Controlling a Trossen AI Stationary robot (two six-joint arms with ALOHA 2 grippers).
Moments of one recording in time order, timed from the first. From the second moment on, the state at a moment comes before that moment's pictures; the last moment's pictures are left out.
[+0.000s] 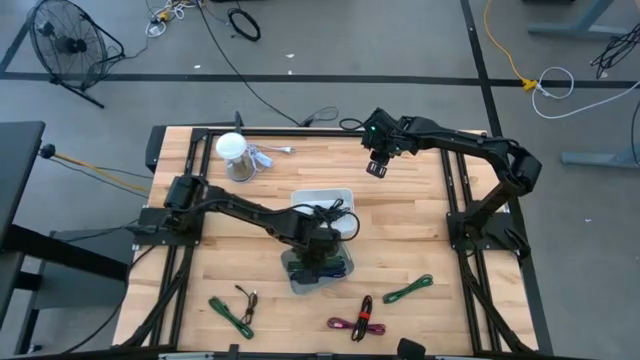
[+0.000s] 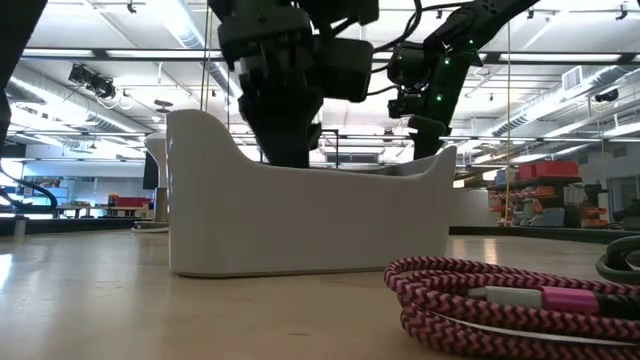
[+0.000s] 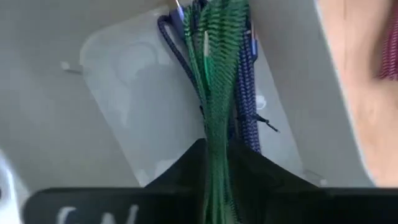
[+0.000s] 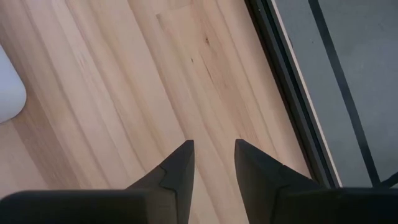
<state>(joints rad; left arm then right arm) -0.19 2.00 1.47 -0.68 0.12 -0.23 -0.56 1.60 1.21 -0.75 0.14 -0.24</state>
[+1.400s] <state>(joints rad) -0.09 2.01 1.47 -0.28 0.05 -0.11 -0.57 1.60 1.21 -0.72 0.11 -0.25</state>
